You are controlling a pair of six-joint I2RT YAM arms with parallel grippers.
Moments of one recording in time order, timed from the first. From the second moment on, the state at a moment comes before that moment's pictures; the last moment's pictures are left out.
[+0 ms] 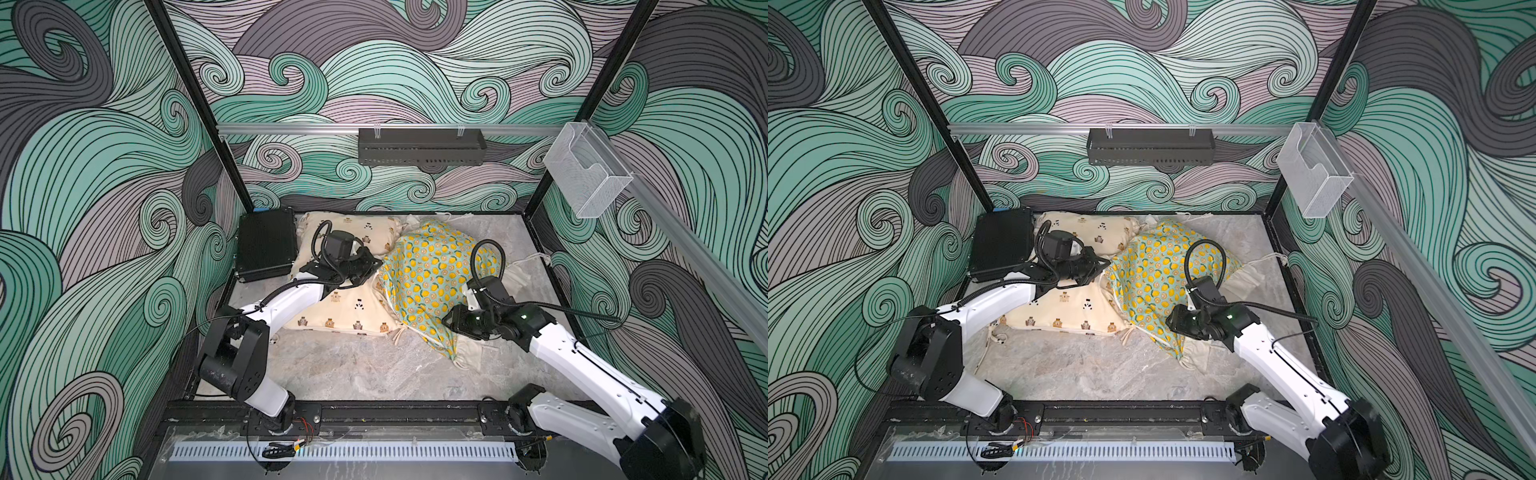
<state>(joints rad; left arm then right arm) -0.44 1.54 1.04 -0.11 0.38 -1.14 0.54 1.07 0.75 -0.68 -0.24 0.74</state>
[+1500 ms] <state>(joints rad) -0.73 1.47 0.98 -0.10 0.32 -1.10 0.26 1.45 0.71 -0.31 -0.14 0.66</state>
